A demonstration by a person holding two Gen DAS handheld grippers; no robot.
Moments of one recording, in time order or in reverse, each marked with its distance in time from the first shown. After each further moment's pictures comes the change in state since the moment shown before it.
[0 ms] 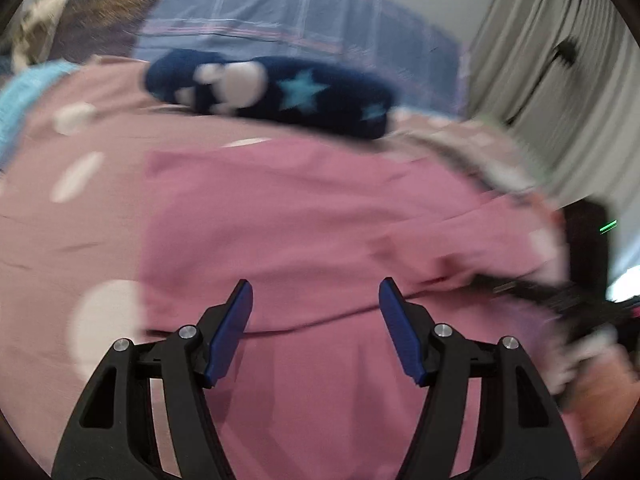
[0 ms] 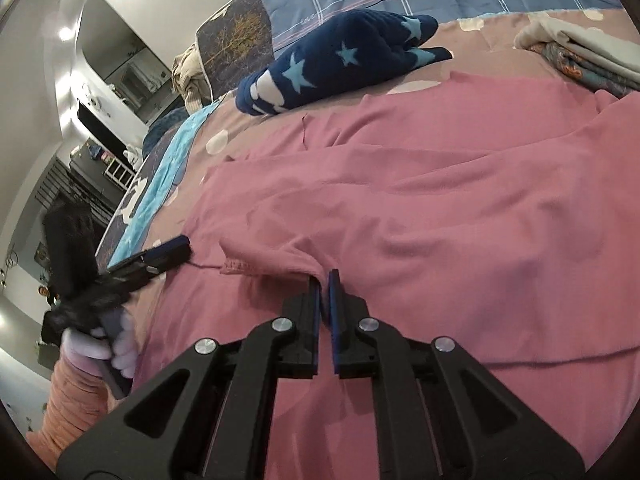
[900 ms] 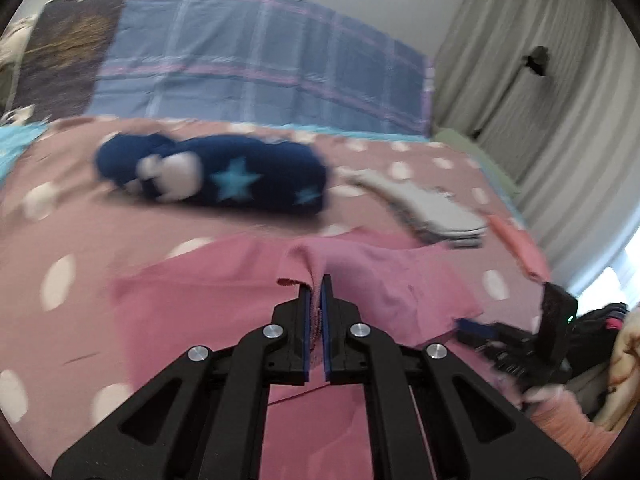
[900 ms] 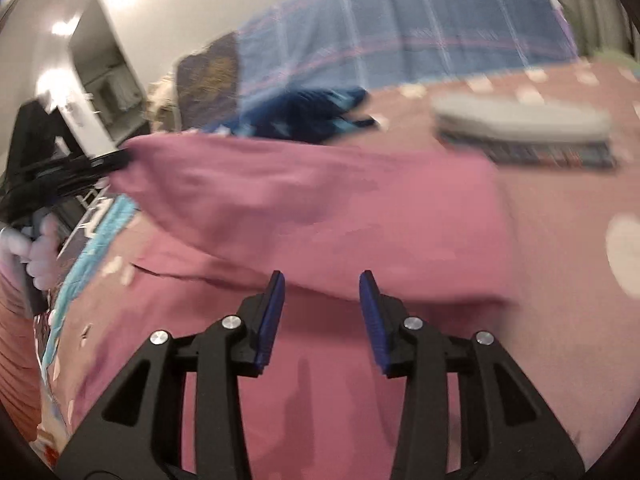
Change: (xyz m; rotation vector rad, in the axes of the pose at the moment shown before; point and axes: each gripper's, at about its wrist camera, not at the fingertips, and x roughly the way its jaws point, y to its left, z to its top) left arm -0.020 -0.044 0.089 0.064 -0.004 0.019; right arm -0.085 -0.046 -0.005 -0.028 -0.160 -0.208
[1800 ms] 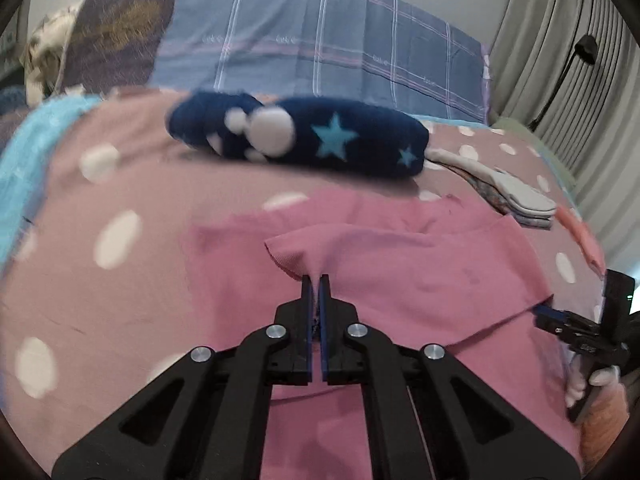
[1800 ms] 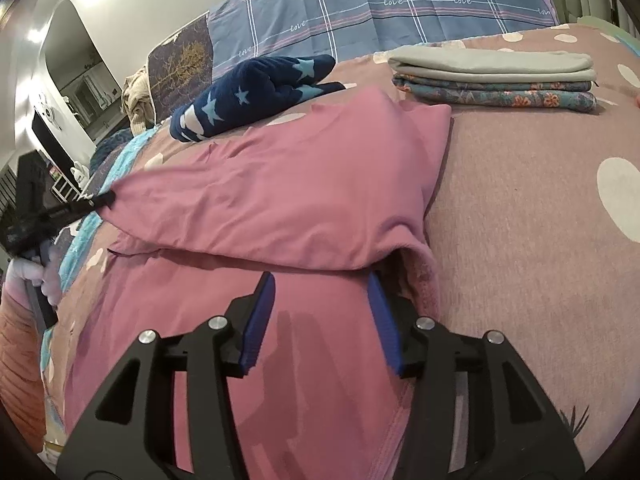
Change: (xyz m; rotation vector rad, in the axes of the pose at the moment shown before) left arm 0.000 0.053 -0.033 0.001 0.016 0.229; right arm 0.009 -0.017 -0.018 0.044 0.048 -0.023
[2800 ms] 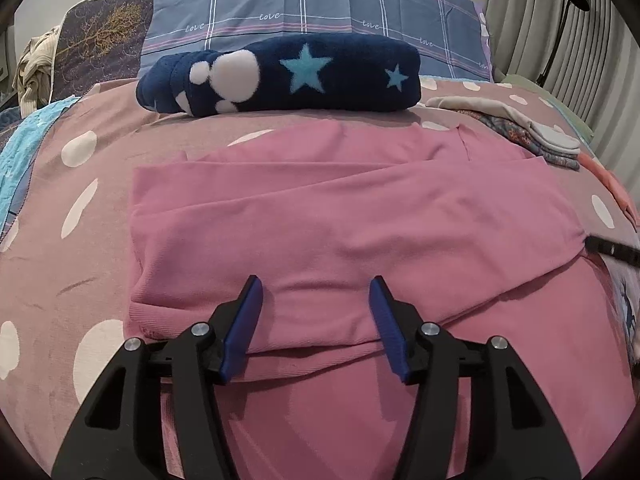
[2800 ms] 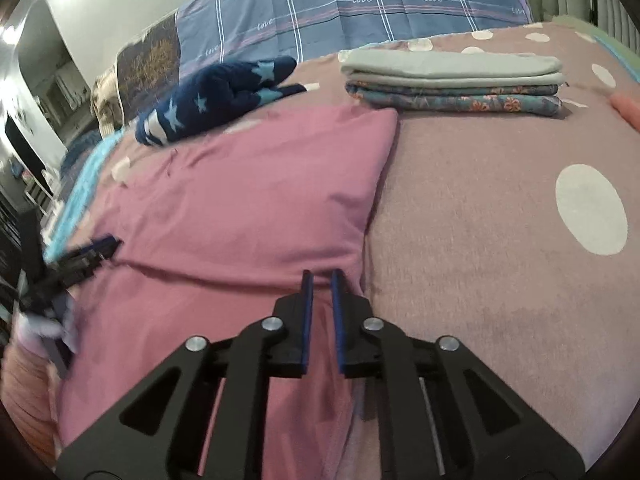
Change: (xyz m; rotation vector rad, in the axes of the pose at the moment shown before) left arm 0.061 -0.044 -0.053 0.093 0.042 0.023; right arm -0.008 -0.013 0.019 0.044 0.019 -0.115
